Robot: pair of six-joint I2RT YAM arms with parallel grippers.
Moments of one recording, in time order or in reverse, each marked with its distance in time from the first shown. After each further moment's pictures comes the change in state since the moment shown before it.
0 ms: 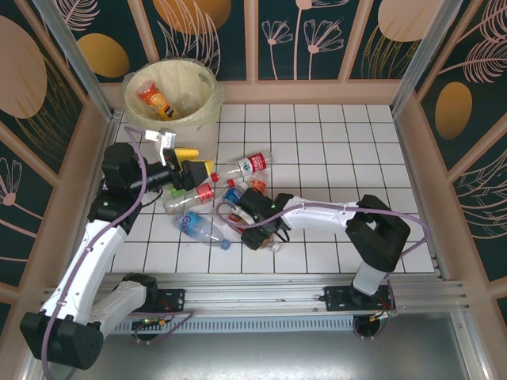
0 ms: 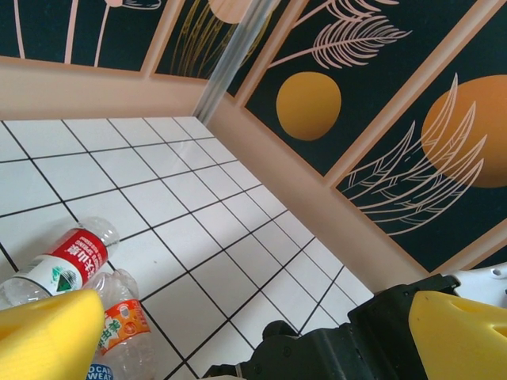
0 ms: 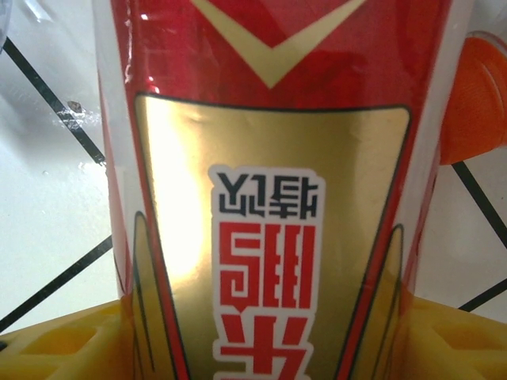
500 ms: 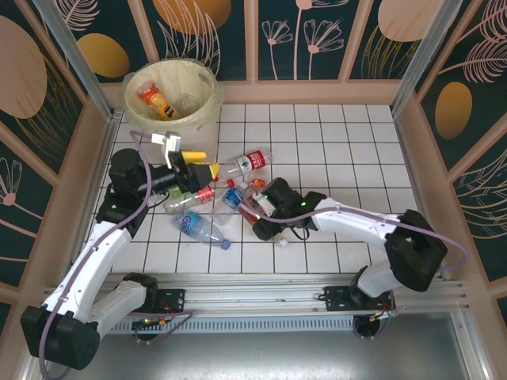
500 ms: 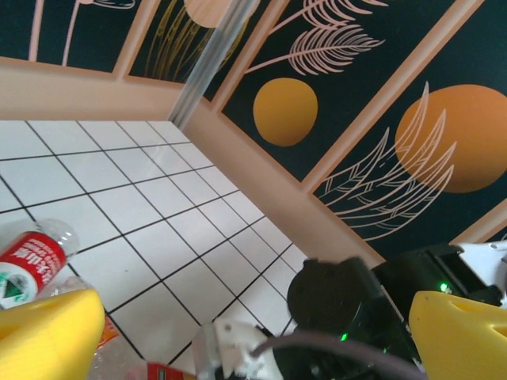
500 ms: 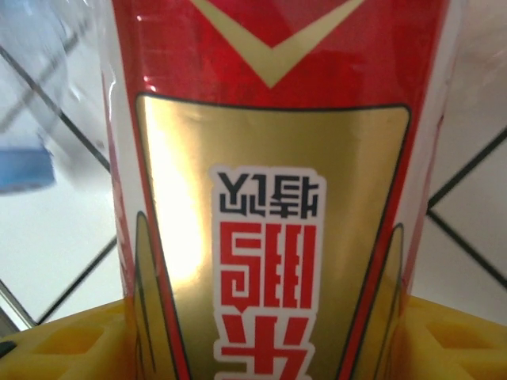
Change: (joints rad) left arm -0.064 0.001 -0.087 0.174 -0.002 -0.103; right arm -0.135 -0.276 -0.161 0.094 -0.108 0.092
